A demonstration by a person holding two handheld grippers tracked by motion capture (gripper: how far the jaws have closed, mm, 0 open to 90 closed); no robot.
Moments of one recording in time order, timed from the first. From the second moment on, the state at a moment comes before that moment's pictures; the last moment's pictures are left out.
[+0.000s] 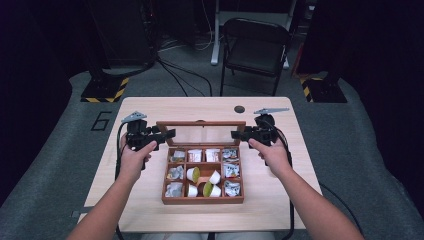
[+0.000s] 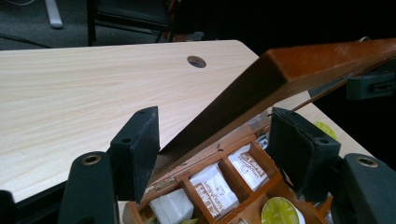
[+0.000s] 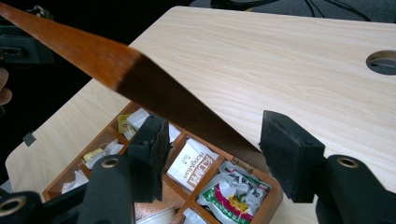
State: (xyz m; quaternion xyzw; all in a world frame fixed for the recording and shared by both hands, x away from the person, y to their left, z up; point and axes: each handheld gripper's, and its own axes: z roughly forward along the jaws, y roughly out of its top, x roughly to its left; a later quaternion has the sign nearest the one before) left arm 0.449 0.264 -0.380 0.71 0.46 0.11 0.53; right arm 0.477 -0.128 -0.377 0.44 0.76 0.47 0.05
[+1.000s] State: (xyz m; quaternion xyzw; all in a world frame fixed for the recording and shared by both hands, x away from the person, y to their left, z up) left arm 0.419 0.266 -0.380 0.73 0.43 0.13 0.52; right arm 0.448 -0.133 -0.371 0.42 0.78 0.47 0.06
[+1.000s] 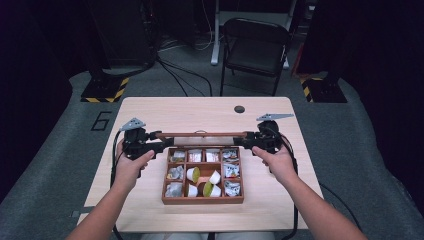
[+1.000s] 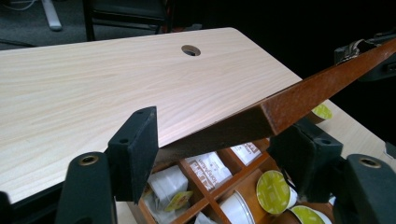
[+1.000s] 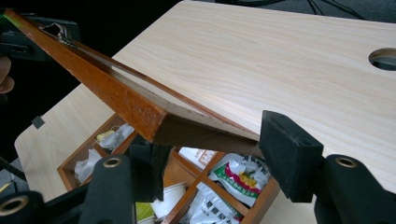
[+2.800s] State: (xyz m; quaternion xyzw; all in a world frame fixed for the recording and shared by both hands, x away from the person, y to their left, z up) left arm 0.330 0.267 -0.452 0.76 0.41 0.12 0.49; right arm 0.349 -0.140 -0.450 0.38 0.79 0.47 0.11
